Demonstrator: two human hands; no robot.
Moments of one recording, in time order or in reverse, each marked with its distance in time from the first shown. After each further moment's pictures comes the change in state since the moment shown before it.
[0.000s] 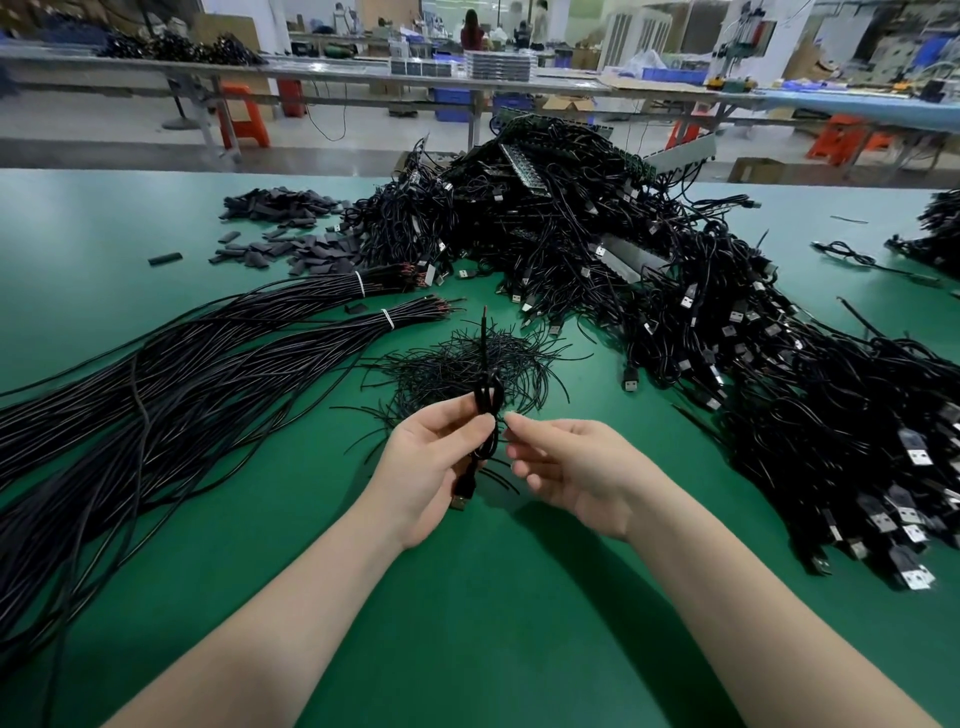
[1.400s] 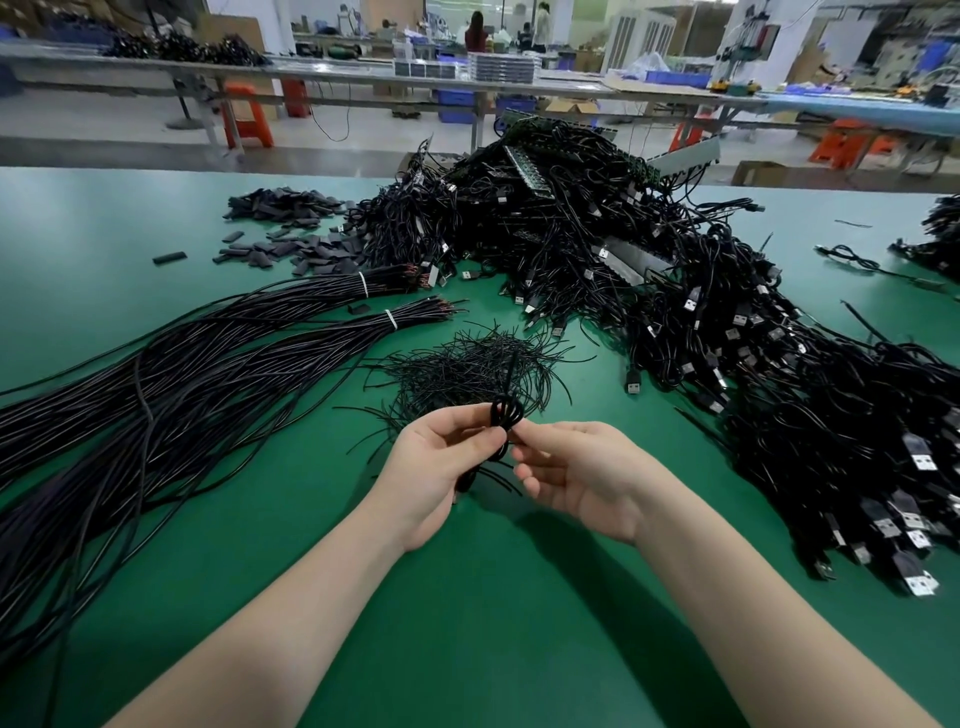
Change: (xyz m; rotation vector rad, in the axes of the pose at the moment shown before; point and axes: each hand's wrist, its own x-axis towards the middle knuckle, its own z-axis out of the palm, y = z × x) left_hand -0.001 -0.001 0.003 0.051 0.010 0.006; right_hand -0.004 -0.004 0.001 0.067 -0.044 0.022
